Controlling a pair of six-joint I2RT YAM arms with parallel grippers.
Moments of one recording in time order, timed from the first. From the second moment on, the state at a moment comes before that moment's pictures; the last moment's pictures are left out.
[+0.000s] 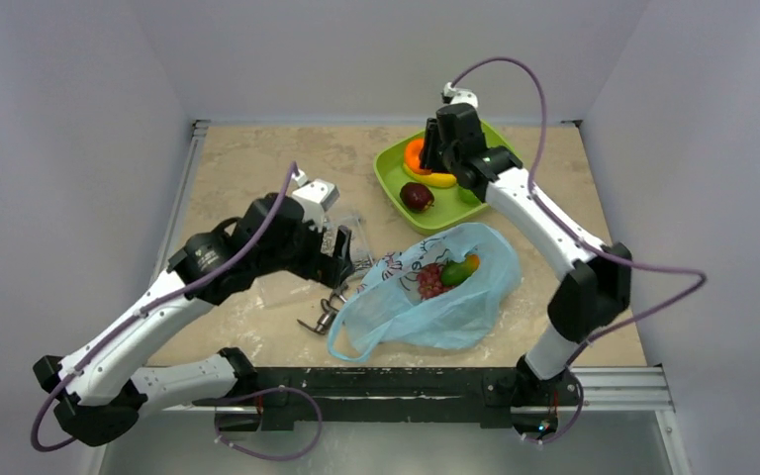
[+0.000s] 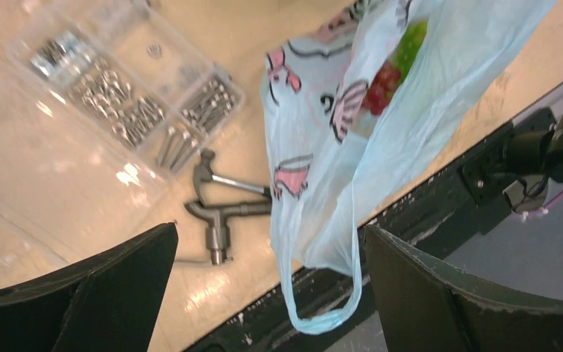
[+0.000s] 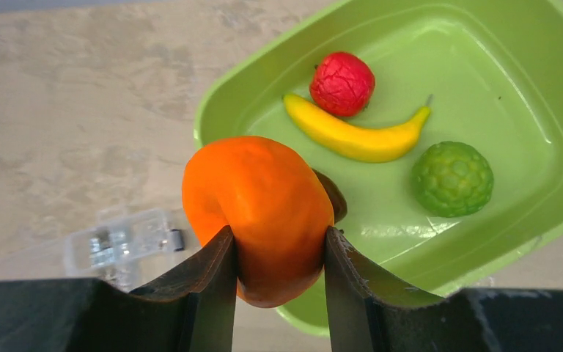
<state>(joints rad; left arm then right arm) -0.86 0.98 1.20 -0.94 -0.07 -0.41 0.51 1.59 1.56 -0.50 0.29 0.42</state>
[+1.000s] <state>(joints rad) -0.79 1.57 1.41 -0.83 0.26 -0.09 0.50 1.92 1.76 -0.61 0.30 0.34</state>
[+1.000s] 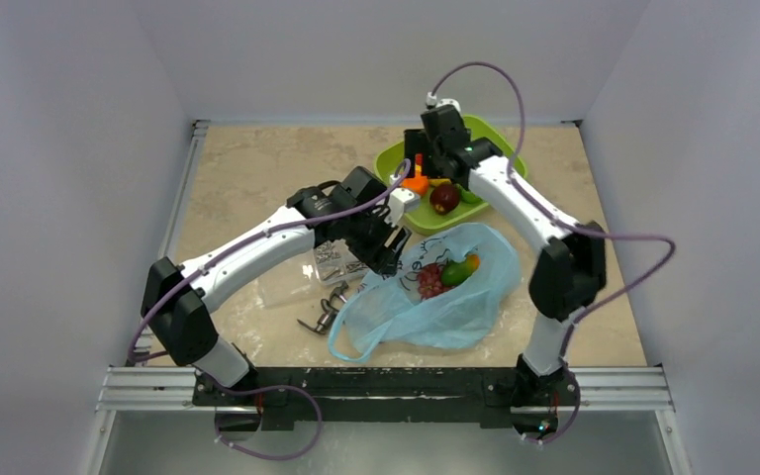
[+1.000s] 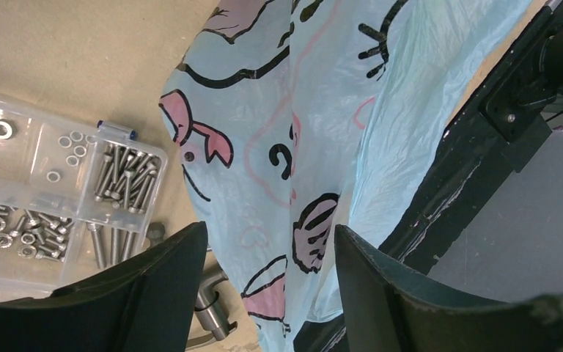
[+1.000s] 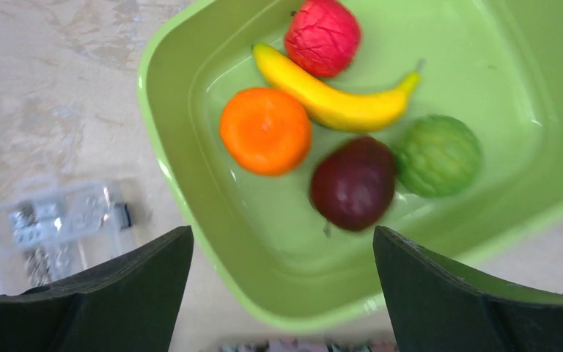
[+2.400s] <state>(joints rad) -0.80 1.81 1.50 -0.86 0.28 -0.15 1.02 0.85 0.26 -0.26 0.06 1.01</state>
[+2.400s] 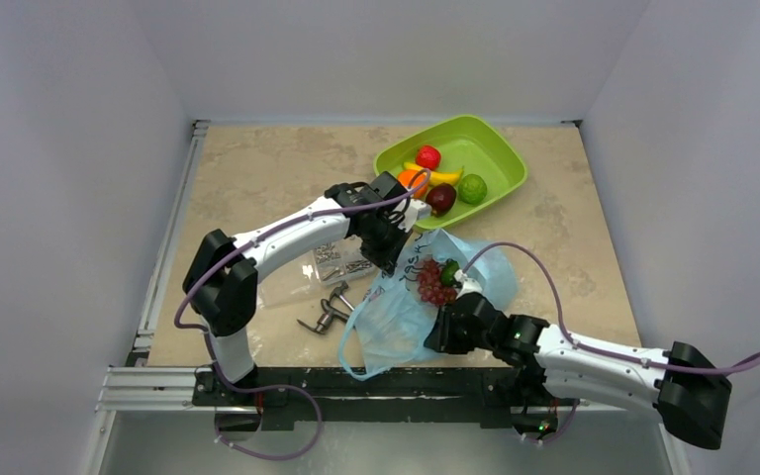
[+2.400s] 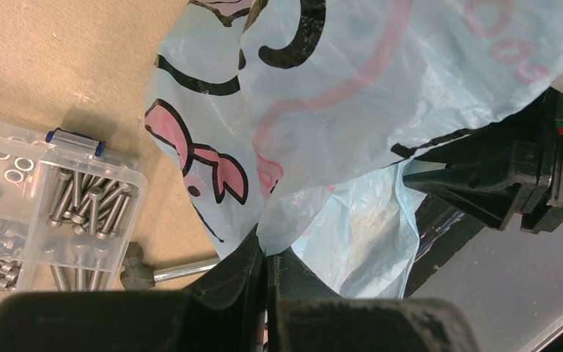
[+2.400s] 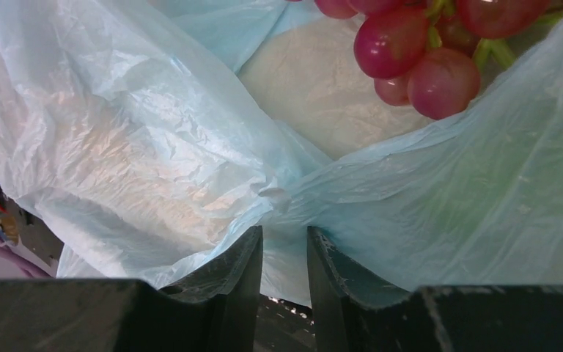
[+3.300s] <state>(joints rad) -0.82 1.82 1.50 -0.88 0.29 -0.15 0.97 1.19 0.74 -0.59 0.51 1.03</state>
